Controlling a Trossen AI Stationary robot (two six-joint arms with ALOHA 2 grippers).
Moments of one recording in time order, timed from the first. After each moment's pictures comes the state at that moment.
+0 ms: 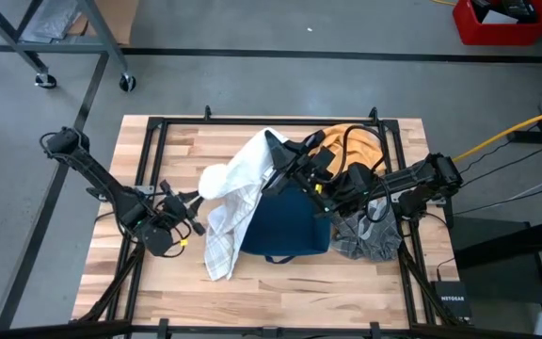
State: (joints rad) left arm -0.73 1.04 0.51 -0.07 -1.50 -0.43; right arm 0.26 1.71 1.50 1.05 0.78 -0.41
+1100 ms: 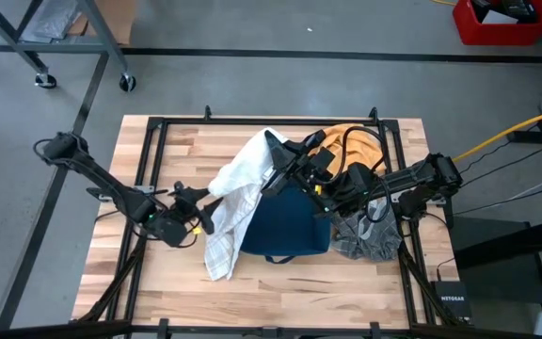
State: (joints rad) left arm -0.58 1.10 0.51 -0.07 -1.22 -0.82; right arm 0.26 1.71 1.50 1.05 0.77 -0.43
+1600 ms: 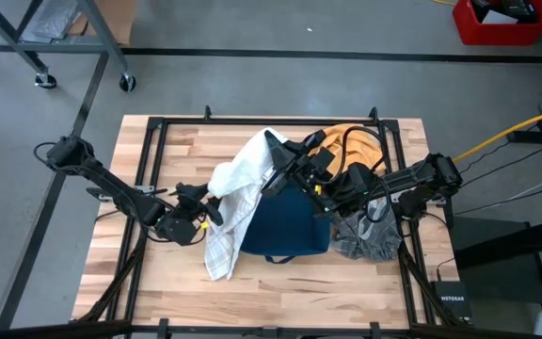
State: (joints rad) left arm -0.53 1.21 0.51 0.16 -1.41 -0.84; right arm 0.26 1.71 1.50 1.05 0.77 -0.43
